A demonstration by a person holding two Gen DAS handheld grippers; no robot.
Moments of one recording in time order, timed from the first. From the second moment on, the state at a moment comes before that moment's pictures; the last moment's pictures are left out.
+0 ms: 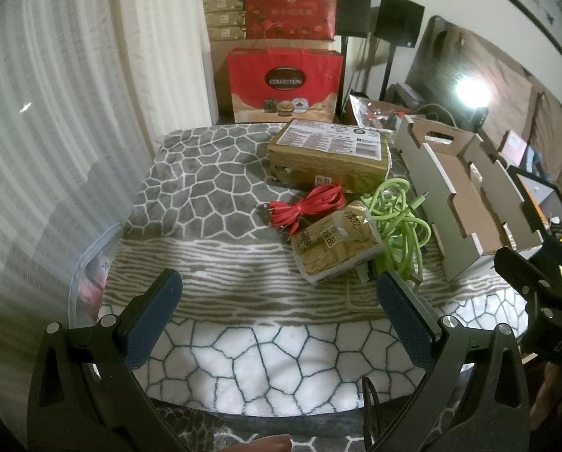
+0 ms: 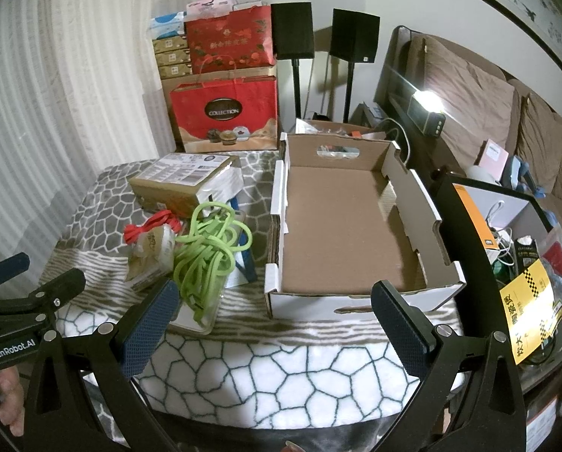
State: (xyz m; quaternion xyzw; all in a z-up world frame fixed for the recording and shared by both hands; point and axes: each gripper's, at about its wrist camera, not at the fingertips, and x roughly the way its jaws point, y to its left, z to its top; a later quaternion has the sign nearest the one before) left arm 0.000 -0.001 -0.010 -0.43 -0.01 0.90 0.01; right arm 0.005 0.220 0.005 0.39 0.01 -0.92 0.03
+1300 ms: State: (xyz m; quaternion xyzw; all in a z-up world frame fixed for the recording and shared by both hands) left arm -0.056 -0.003 -0.024 -0.44 0.00 0.90 0.05; right arm -0.043 0.291 0.009 0.40 0.00 -0.92 0.00
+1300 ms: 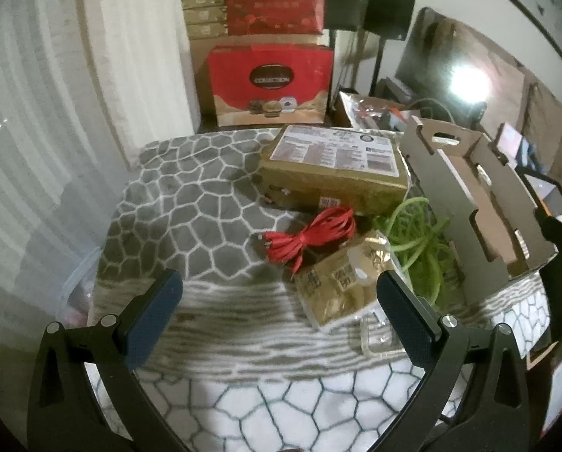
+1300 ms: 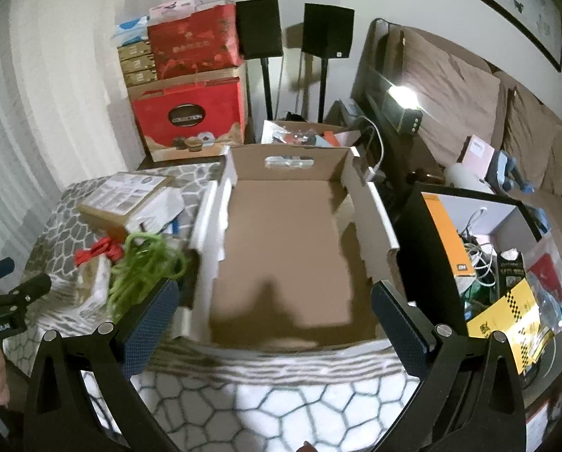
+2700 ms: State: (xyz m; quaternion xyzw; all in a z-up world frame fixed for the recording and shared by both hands) left arm -0.088 0.112 -0.038 -0.45 0.12 0.84 0.27; right arm -0.118 0.382 -0.044 0.50 -0.03 -0.87 -0.01
